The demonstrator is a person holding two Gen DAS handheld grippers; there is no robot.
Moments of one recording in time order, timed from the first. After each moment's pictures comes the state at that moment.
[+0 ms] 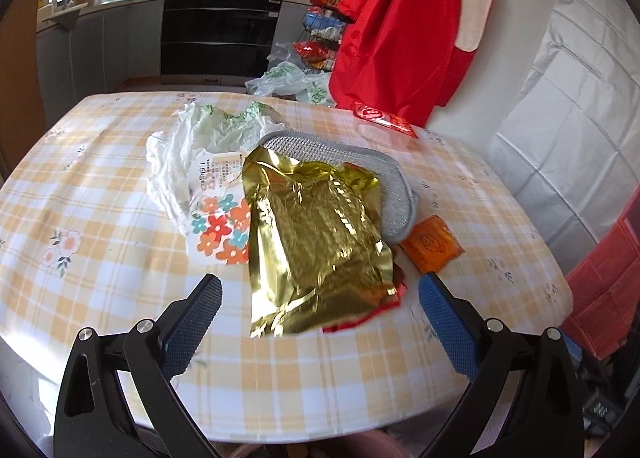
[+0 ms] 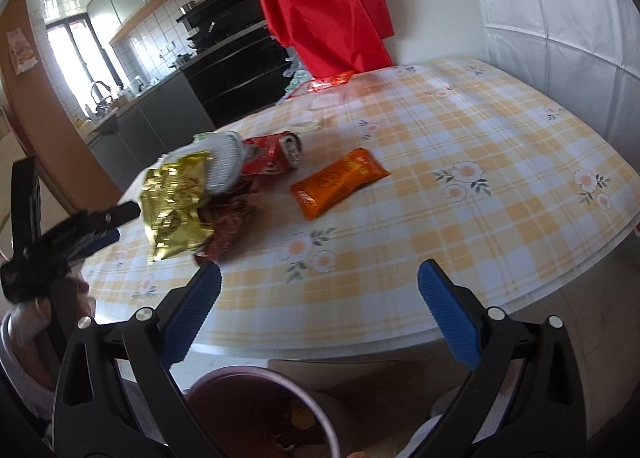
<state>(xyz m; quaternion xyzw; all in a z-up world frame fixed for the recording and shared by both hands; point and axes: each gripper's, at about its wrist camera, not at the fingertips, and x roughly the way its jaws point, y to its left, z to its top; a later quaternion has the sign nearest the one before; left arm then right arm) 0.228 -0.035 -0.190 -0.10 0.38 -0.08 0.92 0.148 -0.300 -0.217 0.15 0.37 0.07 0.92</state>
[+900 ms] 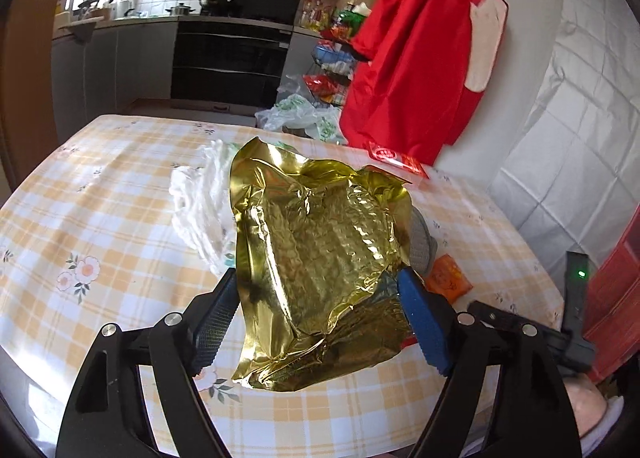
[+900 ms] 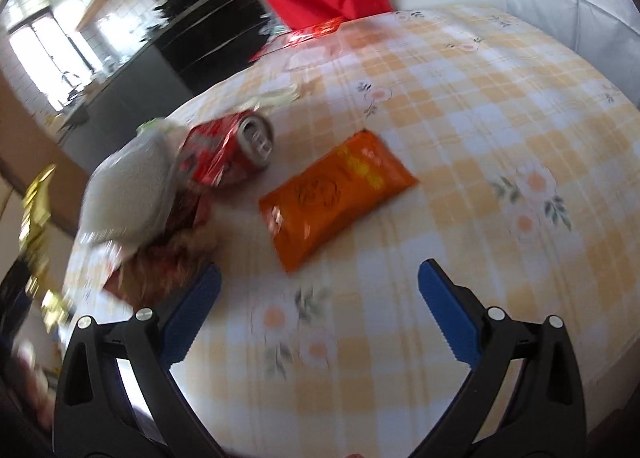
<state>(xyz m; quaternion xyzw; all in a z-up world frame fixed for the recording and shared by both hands) 0.221 0.003 -0.174 -0.12 0.32 -0.07 0.94 0.284 -0.288 -0.265 0.18 0.45 0.05 0.88</state>
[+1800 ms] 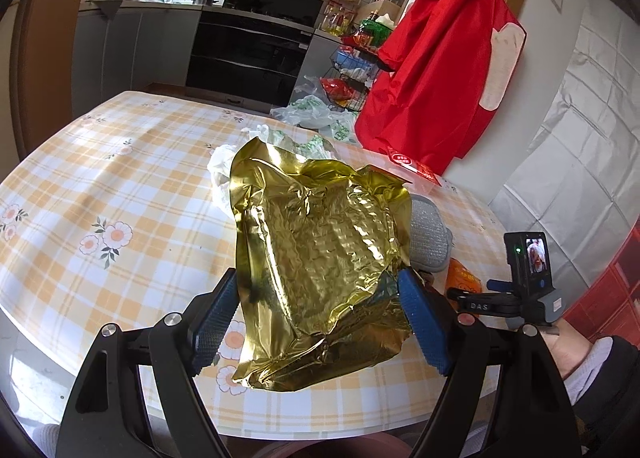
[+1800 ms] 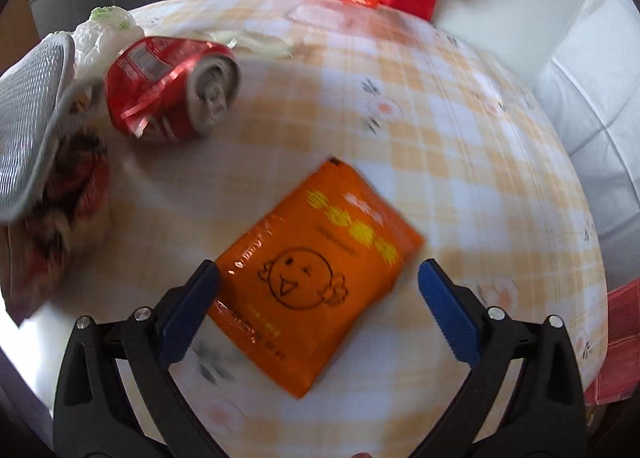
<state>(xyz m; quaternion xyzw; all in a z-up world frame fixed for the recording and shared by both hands) 0.189 0.045 -0.185 -0.16 0.32 -0.06 0.93 0.339 -0.266 -0.289 -0.09 0.52 0.01 0.85</state>
